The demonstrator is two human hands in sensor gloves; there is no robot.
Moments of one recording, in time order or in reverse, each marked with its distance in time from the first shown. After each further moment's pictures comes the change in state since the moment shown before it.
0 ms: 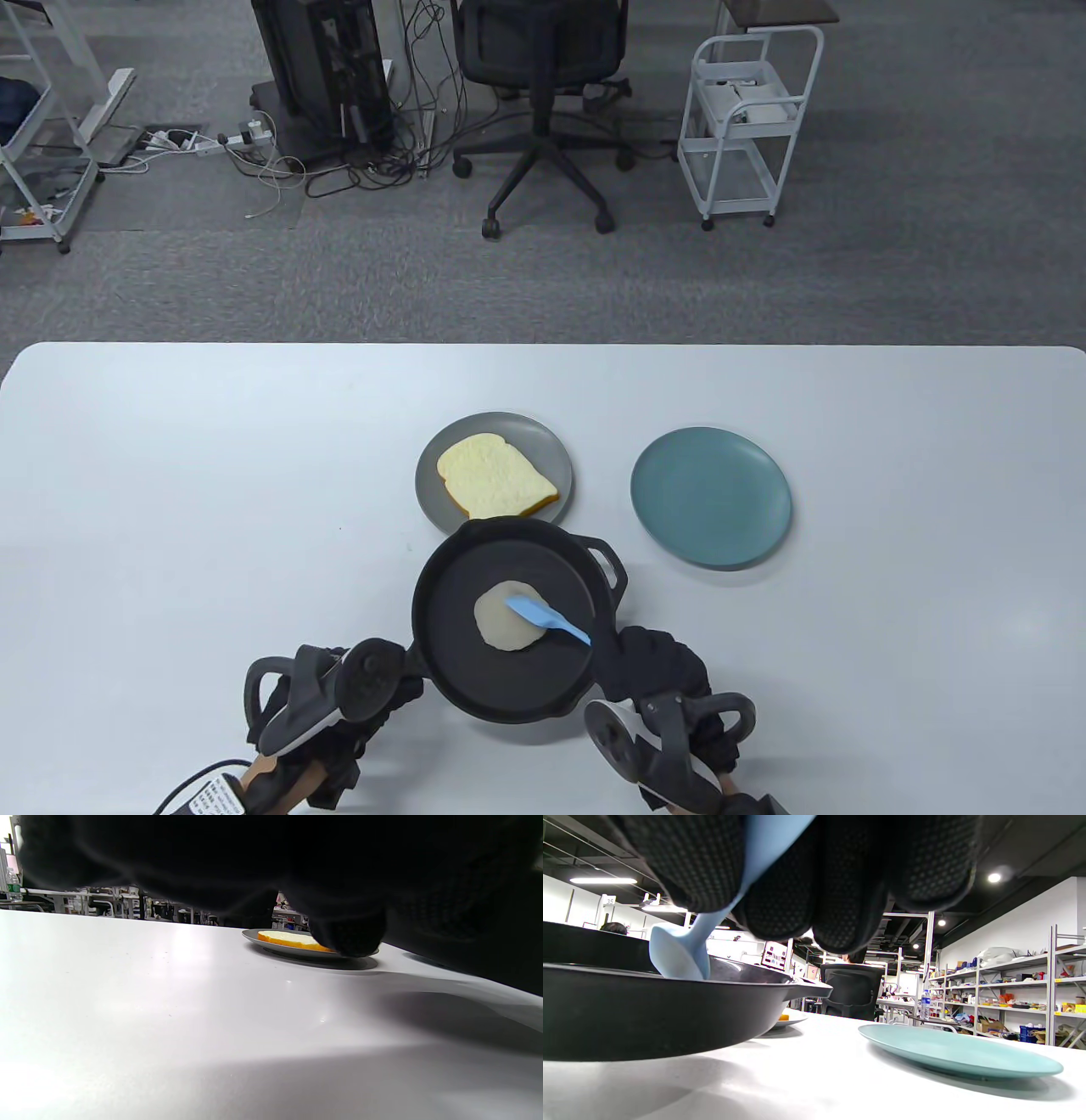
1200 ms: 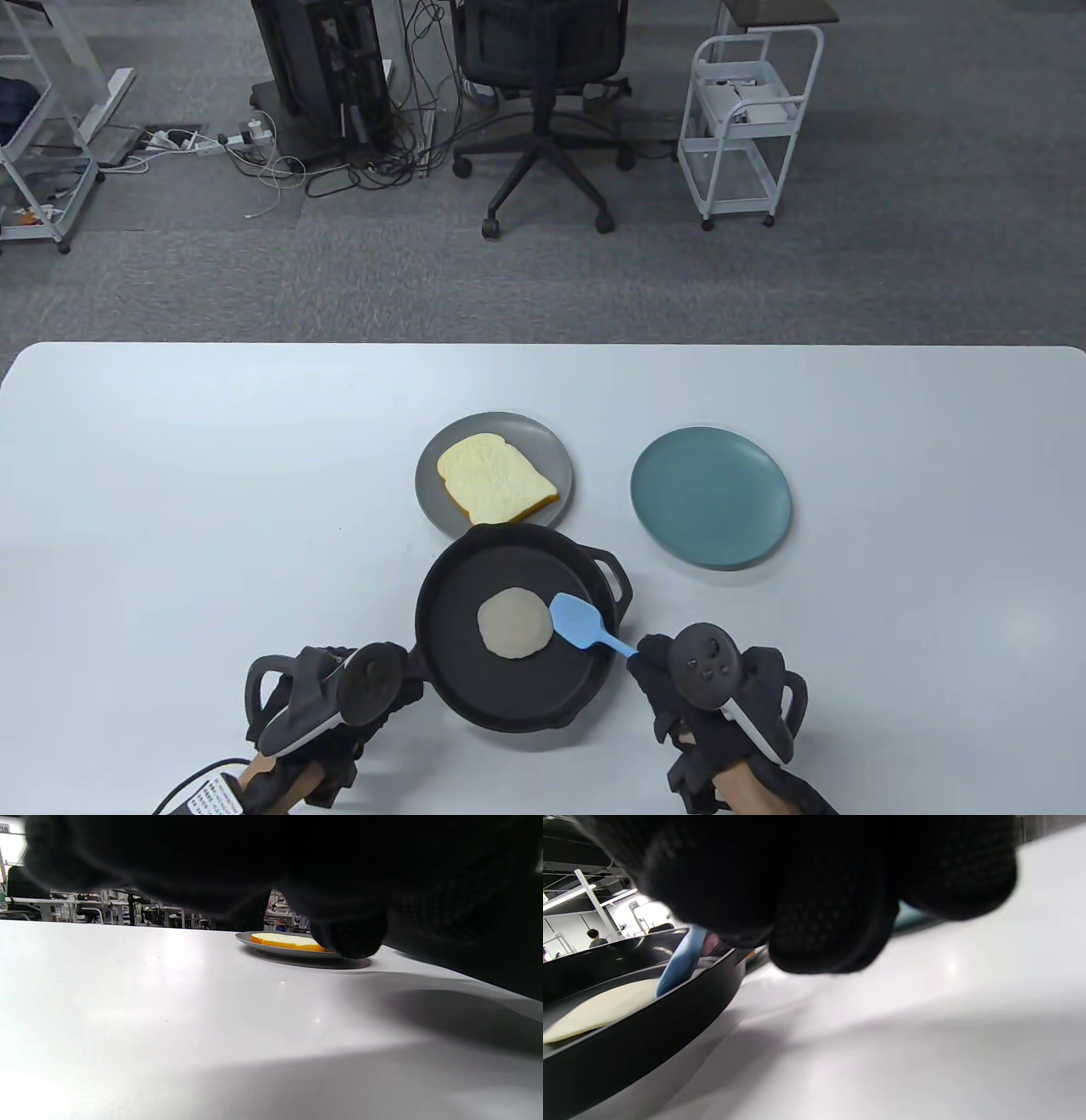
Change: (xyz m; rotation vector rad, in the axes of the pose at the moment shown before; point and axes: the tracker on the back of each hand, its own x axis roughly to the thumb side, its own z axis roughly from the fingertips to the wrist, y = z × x) left_hand 0.001 -0.002 -0.001 0.009 -0.037 -0.026; right_hand -0.063 0.017 -0.011 0.434 0.291 -0.419
